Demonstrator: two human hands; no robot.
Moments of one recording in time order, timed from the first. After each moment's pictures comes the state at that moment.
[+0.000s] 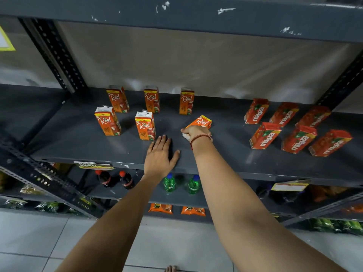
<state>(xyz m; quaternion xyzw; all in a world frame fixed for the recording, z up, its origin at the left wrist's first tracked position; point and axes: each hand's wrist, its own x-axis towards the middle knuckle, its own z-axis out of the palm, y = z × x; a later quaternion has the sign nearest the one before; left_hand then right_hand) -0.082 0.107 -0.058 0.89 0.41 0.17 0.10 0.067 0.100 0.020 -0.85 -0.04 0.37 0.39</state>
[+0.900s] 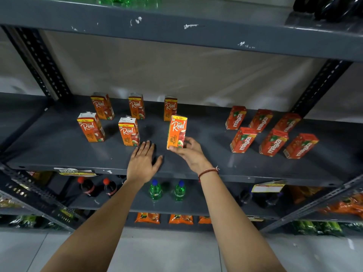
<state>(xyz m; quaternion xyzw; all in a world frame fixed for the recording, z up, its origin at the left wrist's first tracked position) -0.083 0.106 -0.058 0.90 0.40 0.15 0.07 0.074 0.024 -0.006 -0.60 -0.24 0.47 0.59</state>
